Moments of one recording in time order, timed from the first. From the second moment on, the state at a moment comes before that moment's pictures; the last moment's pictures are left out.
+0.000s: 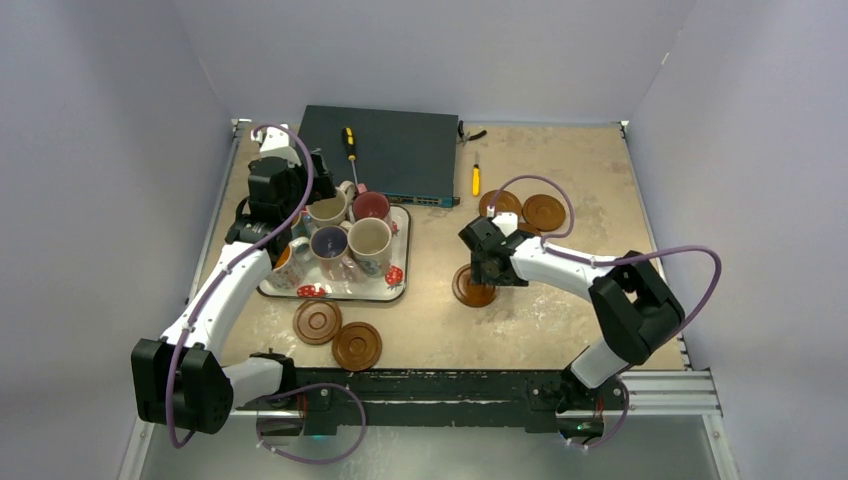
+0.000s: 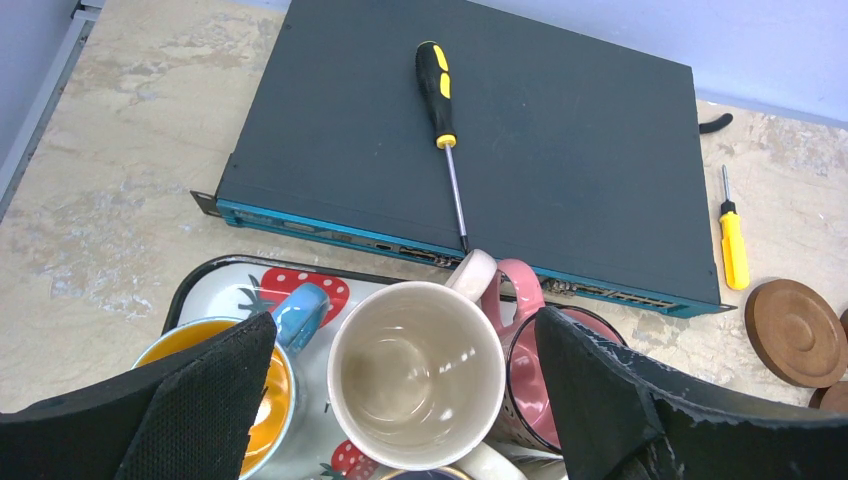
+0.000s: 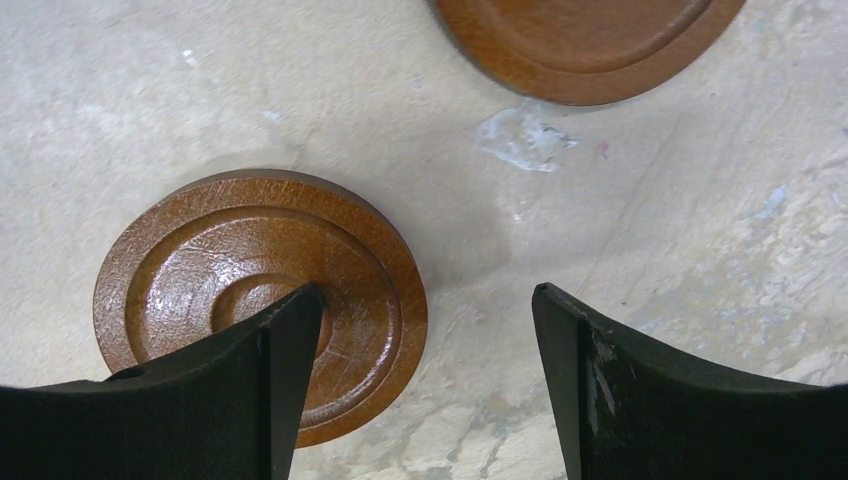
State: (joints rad) left arm -0.17 1.19 0.93 -0.08 -0.15 -0.28; right arm 0.69 1.58 0.91 -0.59 0.45 0.71
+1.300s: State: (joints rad) left arm -0.17 1.19 0.93 -0.08 -0.15 -0.28; right arm 0.86 1.70 1.02 -0.57 0.37 0.66
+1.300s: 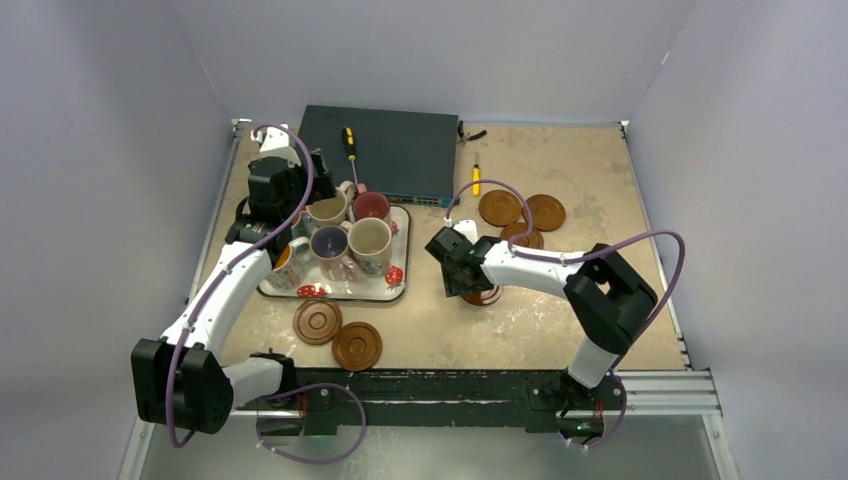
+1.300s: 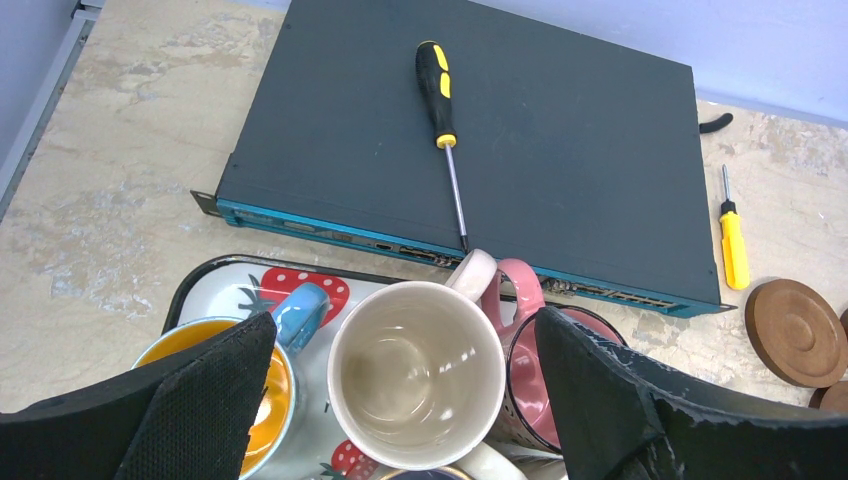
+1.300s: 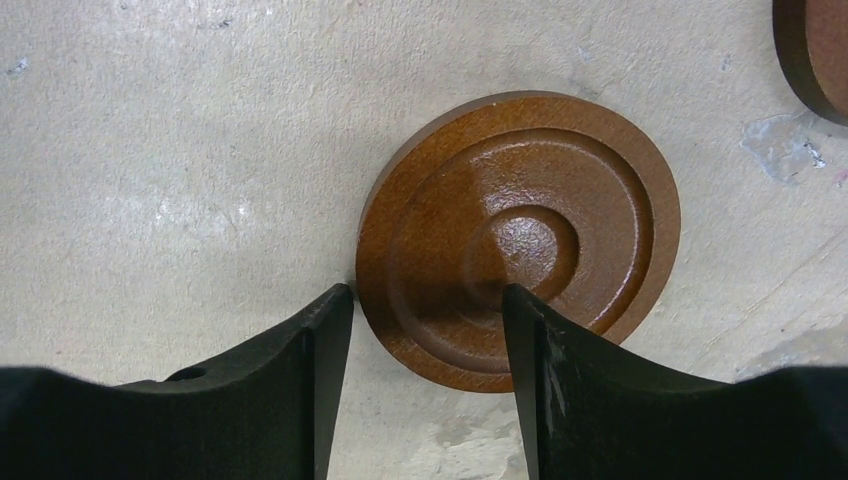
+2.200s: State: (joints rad) left arm -0.17 1.19 0.93 -0.08 -0.15 -0.28; right arm 0.75 1.69 0.98 -0.48 0.36 0.63
